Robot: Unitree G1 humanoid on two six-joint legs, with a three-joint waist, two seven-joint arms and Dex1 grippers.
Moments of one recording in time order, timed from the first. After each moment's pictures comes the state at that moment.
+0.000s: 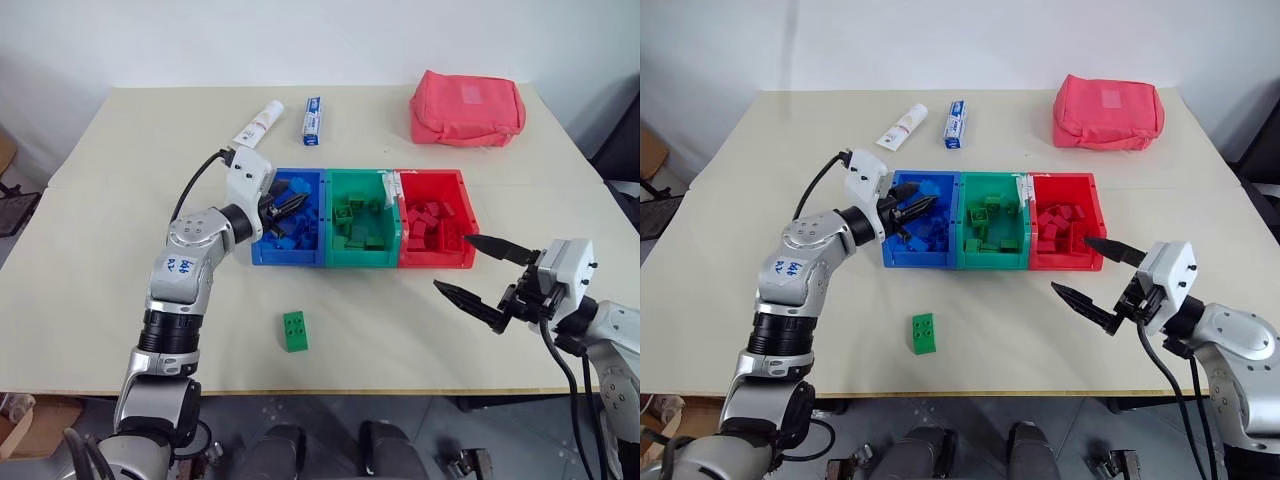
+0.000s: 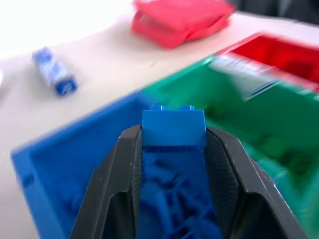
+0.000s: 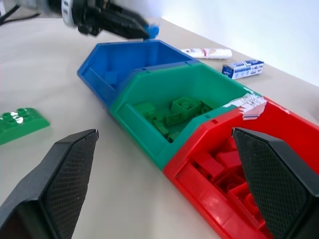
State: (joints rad) left arm -0.72 0.31 0.04 0.08 -0.15 0.55 -0.51; right arm -0.04 -0.69 -0.32 -0.34 0.55 0.21 0.94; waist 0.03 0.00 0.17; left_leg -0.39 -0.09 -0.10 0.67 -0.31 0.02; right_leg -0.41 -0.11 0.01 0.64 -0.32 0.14
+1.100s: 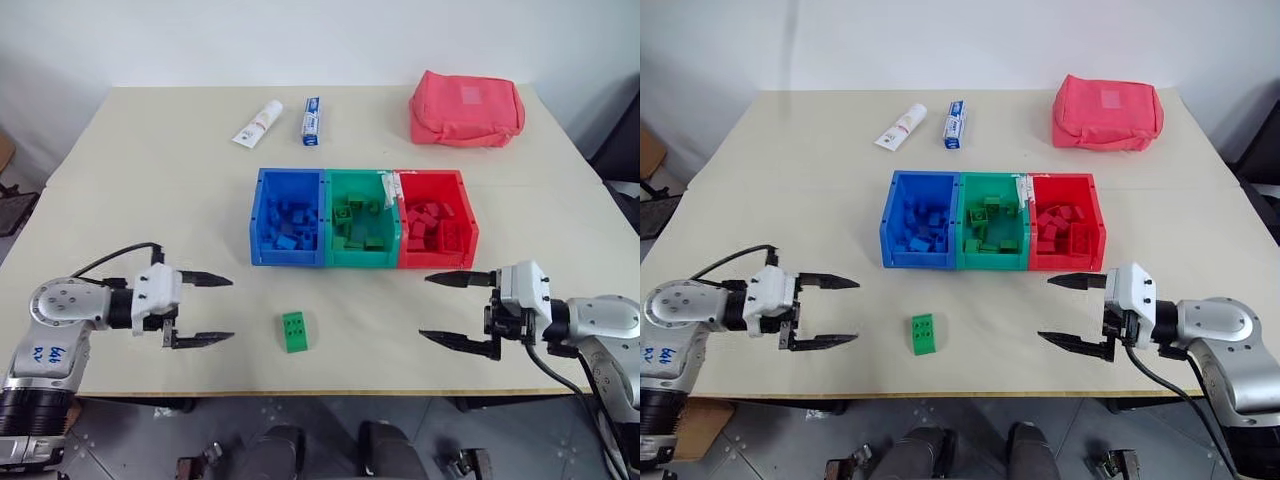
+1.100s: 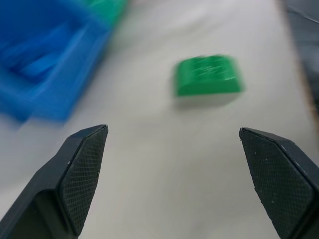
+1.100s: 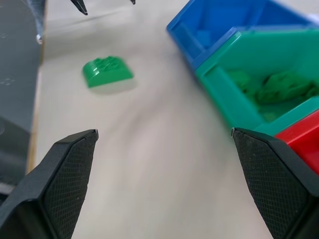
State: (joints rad) left arm -0.23 0.83 0.08 0.04 -0.34 -0.11 -1.37; right arm -0.09 -0.83 -0.16 -0.25 0.51 0.17 1.25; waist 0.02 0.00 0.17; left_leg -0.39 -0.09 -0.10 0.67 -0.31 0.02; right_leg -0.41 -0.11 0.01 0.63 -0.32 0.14
